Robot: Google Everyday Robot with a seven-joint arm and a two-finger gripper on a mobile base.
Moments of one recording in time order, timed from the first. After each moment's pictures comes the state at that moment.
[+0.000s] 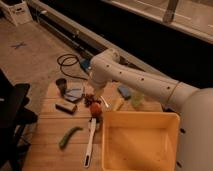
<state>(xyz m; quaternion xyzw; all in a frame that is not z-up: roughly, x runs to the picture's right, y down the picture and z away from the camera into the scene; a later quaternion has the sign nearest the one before) -0.056 0.014 0.800 -0.21 -0.19 -0.20 0.94</state>
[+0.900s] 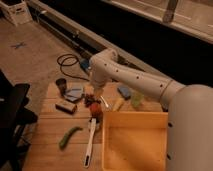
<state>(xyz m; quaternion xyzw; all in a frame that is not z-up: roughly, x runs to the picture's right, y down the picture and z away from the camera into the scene) -0.065 0.017 0.819 -0.25 -0.17 -0.15 0.94</state>
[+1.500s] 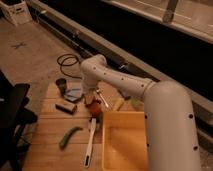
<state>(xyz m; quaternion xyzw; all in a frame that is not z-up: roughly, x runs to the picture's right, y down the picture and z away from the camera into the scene) -0.107 0.044 0.873 -0.30 -0.17 -0.09 0.94</state>
